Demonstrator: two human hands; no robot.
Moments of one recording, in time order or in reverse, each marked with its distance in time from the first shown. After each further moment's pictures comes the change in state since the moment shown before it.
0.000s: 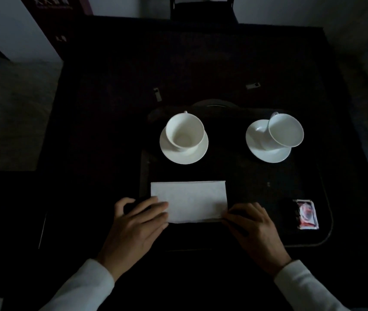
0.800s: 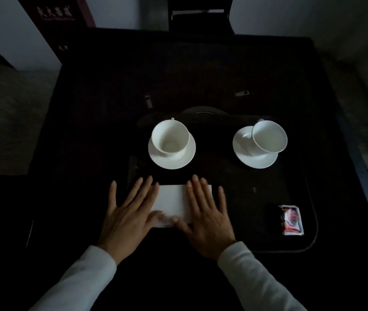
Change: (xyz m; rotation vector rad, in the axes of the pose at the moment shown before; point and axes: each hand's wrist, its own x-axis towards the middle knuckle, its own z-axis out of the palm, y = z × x) left_hand 0.029 0.007 0.012 0.377 -0.280 -0.180; right_hand 0.040 -0.037 0.041 -0.268 -0.363 0.094
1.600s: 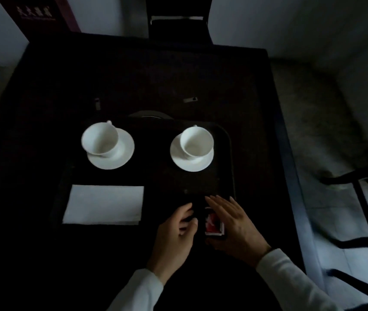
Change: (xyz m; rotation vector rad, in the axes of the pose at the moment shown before) left_hand 0.056 0.269 -0.036 -1.344 -0.135 -0.511; right_hand -0.083 0.223 -0.077 0.262 -0.011 -0.187
